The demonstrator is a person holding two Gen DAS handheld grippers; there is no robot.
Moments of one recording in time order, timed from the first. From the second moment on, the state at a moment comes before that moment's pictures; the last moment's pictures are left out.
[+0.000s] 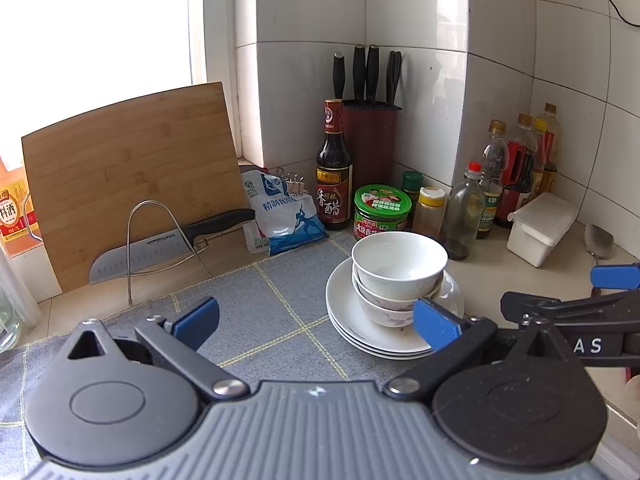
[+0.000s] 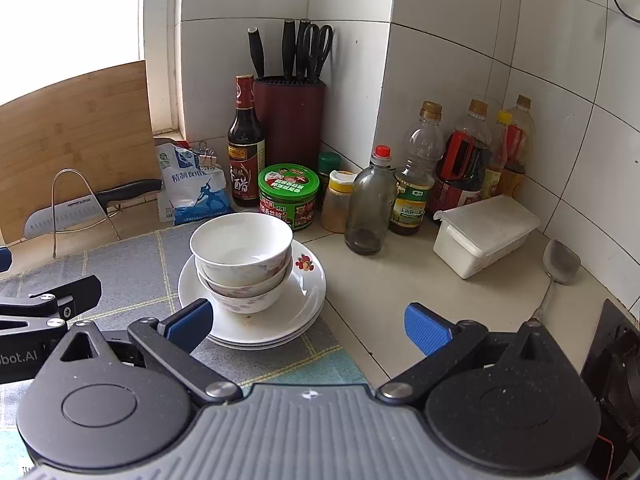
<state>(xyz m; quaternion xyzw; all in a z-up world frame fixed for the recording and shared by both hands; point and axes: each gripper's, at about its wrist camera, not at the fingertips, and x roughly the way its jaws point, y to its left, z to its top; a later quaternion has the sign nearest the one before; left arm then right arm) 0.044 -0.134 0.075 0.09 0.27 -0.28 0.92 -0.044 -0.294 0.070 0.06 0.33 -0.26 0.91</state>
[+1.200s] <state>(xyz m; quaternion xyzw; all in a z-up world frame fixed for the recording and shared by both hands) 0.041 -0.132 0.076 0.09 0.27 -0.28 0.92 -0.049 -0.289 0.073 0.05 0.33 -0.26 0.91</state>
